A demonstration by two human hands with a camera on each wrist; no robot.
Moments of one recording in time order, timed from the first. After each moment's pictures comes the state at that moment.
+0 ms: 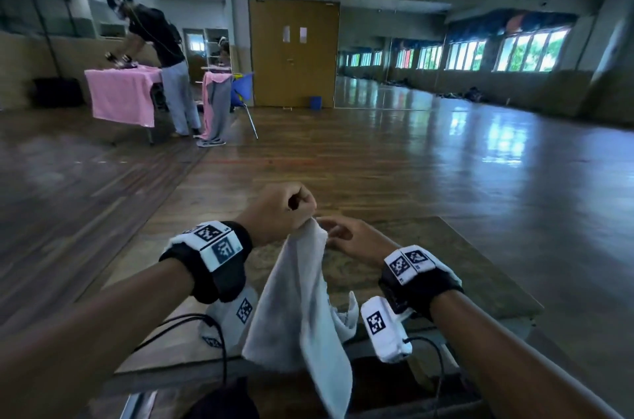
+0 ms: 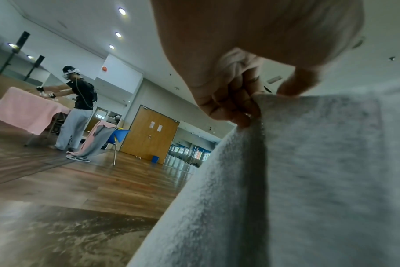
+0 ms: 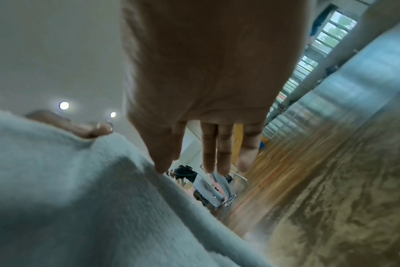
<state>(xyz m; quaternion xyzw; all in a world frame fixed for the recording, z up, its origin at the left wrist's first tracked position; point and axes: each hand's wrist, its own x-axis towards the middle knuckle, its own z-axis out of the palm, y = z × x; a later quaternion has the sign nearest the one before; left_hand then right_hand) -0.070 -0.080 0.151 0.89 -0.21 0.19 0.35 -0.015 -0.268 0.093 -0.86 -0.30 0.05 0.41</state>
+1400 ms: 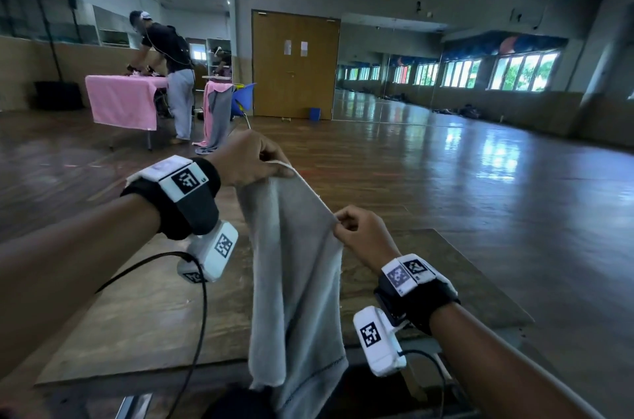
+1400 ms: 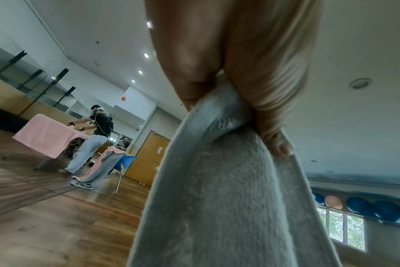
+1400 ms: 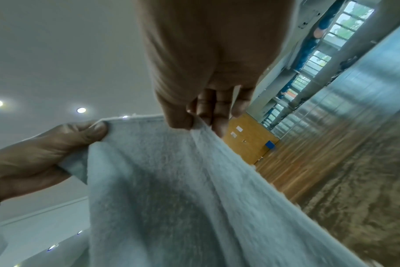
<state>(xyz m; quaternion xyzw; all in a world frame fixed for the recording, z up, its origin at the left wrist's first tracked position) -0.068 -0.027 0.236 0.93 -0.20 0.20 0.25 -0.048 -0.259 0.121 -0.85 -0.20 -0.14 0.47</state>
